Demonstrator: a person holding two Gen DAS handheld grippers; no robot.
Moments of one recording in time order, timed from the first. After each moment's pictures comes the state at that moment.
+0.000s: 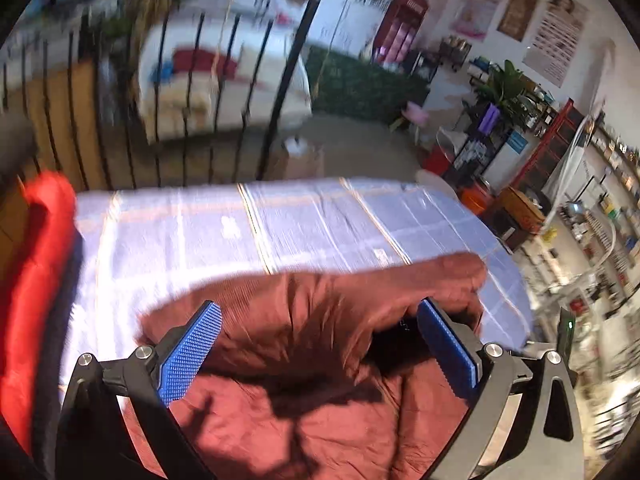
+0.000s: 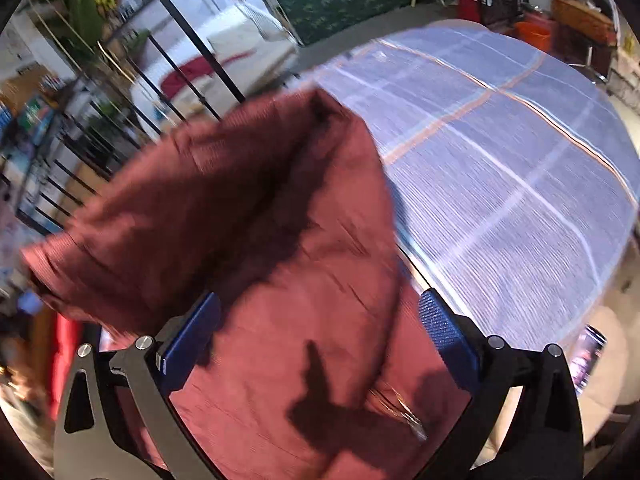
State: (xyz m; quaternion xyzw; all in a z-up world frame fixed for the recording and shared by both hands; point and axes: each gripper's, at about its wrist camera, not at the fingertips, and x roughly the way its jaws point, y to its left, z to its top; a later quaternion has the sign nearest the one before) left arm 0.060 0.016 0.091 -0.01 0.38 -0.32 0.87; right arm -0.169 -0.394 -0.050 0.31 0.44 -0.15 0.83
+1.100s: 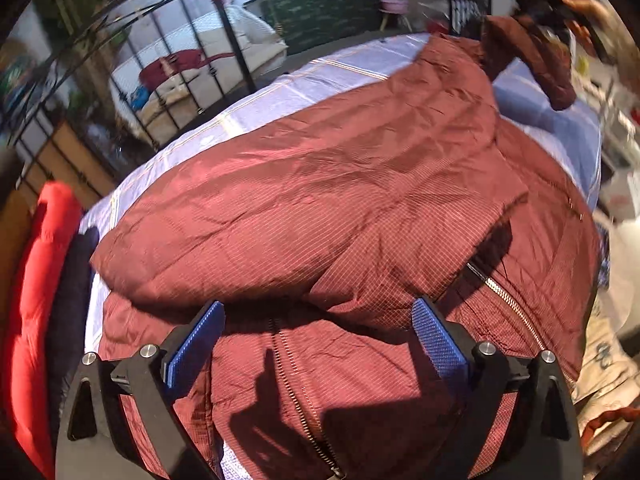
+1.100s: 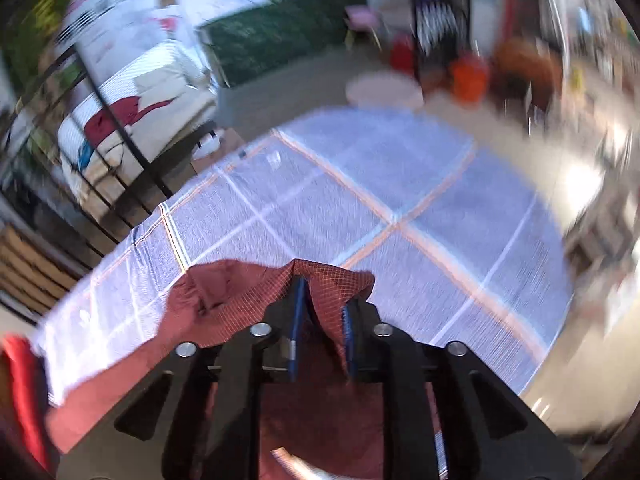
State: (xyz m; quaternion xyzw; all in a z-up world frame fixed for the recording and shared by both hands) left arm -0.103 -0.075 -0.053 0.27 0.41 -0.28 0.83; right arm -0.093 -0.630 0.011 0.34 0.37 -0.25 0.83
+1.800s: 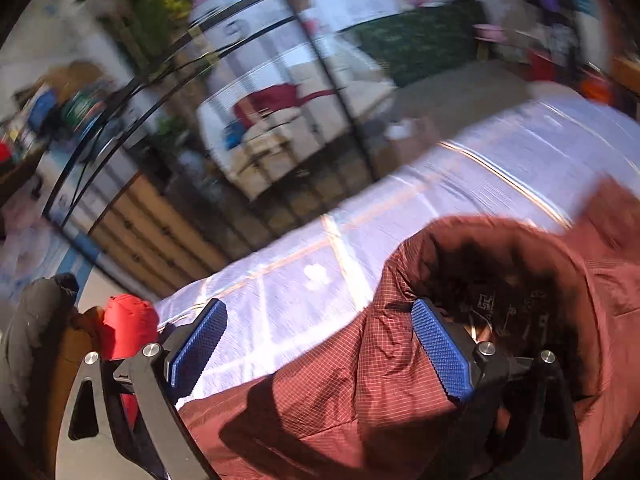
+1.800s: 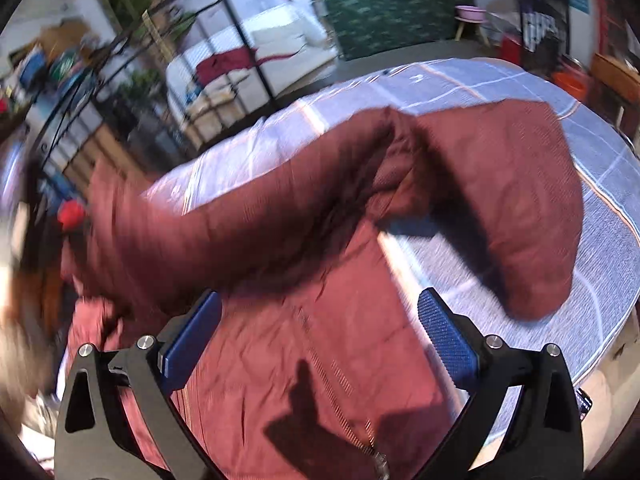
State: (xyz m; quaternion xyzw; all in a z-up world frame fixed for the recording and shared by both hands) left arm 0.125 -0.187 0.027 0.26 0.33 -0.07 0.91; right arm -0.143 -0.404 -0.066 0.22 0.40 -0.09 0.88
